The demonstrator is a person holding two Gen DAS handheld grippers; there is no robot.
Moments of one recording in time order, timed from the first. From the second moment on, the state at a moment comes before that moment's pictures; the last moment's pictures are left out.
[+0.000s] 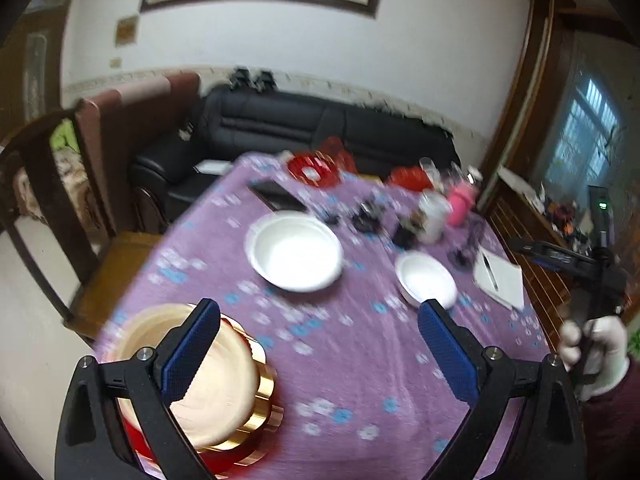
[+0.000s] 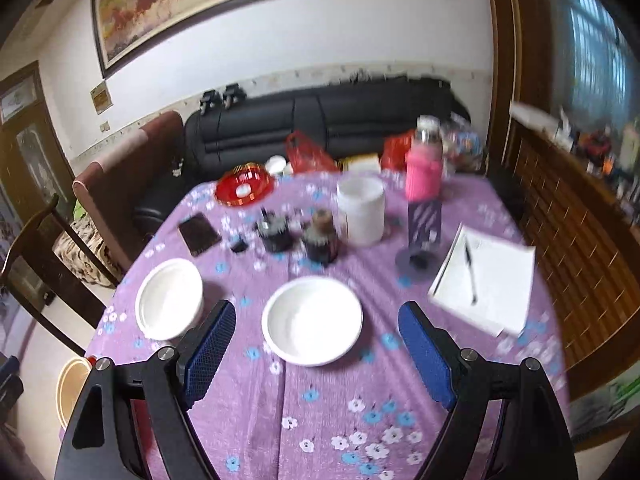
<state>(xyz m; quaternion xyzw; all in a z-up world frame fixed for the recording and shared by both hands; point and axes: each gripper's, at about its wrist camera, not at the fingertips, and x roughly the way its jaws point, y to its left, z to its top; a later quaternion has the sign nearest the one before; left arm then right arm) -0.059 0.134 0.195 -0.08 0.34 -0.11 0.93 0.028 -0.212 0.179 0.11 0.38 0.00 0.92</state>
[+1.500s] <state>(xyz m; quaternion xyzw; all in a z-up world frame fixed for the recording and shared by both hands) 0.040 0.108 0.120 -0.13 0.47 -0.16 0.86 0.123 -0.242 0.027 0.24 0.47 -0.06 0.84</state>
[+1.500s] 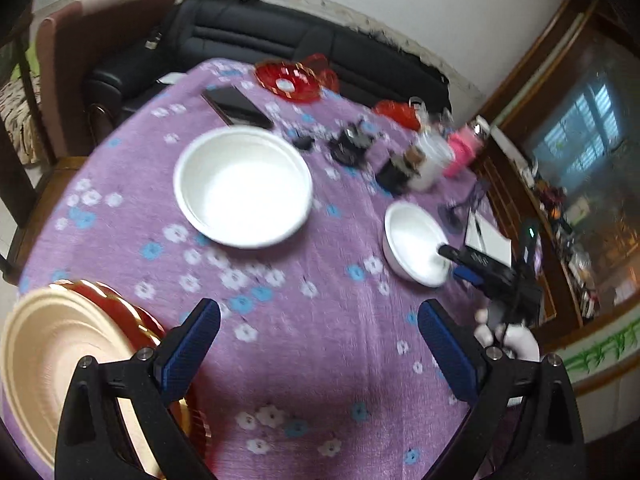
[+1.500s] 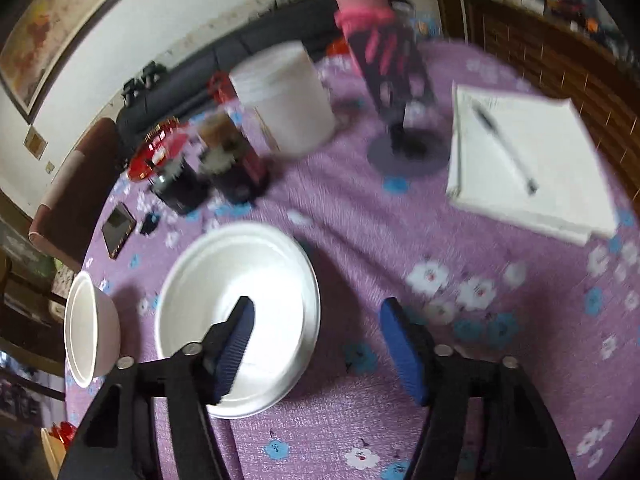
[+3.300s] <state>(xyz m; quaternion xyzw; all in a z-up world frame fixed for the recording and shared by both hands) -0.043 0.157 0.125 -0.18 0.41 -0.09 0.89 -0.013 -0.048 0.126 0.12 0.43 0.25 0.86</state>
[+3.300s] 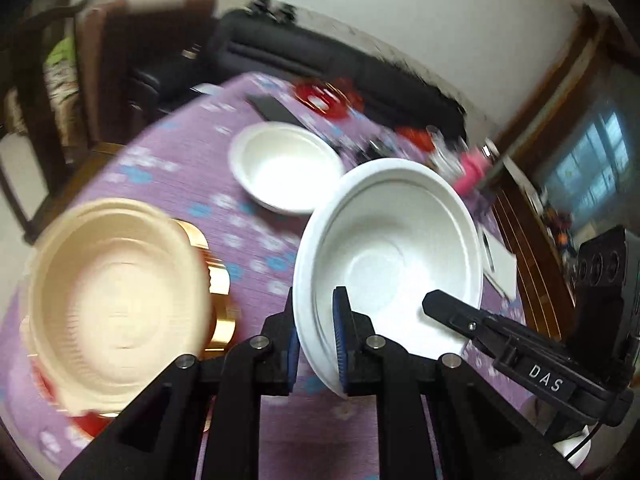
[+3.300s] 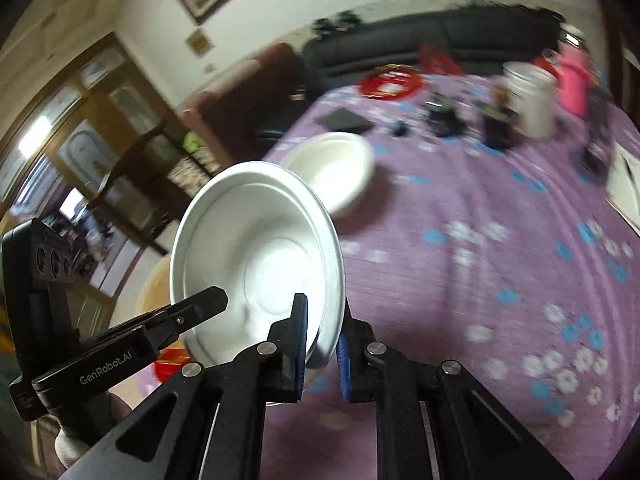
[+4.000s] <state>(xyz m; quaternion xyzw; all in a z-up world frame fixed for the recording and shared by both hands) -0.068 0.297 0.095 -0.23 0.41 0.06 0.88 0.003 0.120 0.096 0.02 0.47 0.30 0.83</state>
